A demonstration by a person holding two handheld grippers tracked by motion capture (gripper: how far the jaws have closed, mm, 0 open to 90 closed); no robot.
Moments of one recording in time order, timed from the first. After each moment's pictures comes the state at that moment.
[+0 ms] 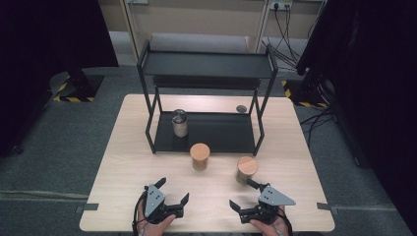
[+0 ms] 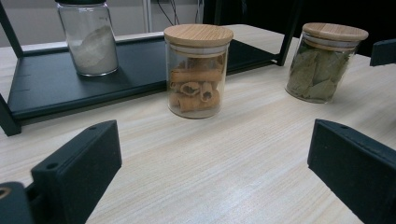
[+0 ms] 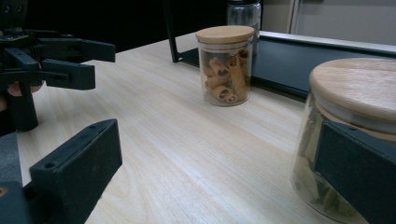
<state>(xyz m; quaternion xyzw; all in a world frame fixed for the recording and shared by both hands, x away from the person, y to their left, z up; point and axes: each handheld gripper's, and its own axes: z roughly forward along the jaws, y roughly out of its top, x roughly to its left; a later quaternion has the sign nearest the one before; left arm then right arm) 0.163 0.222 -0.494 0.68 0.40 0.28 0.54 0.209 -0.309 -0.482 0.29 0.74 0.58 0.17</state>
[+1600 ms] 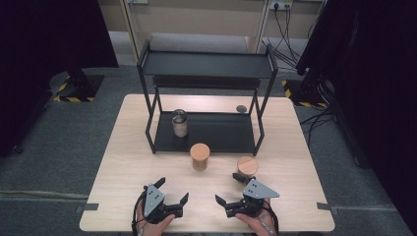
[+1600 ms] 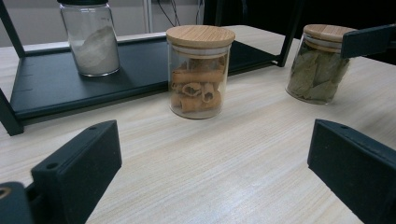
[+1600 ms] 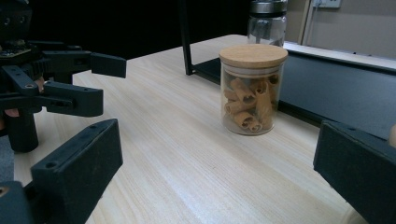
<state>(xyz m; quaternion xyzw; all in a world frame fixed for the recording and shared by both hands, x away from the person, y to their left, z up) 0.163 0.223 -0.494 0.68 0.40 0.28 0.55 0.228 -0.273 -0.475 0.27 0.75 0.58 0.17</state>
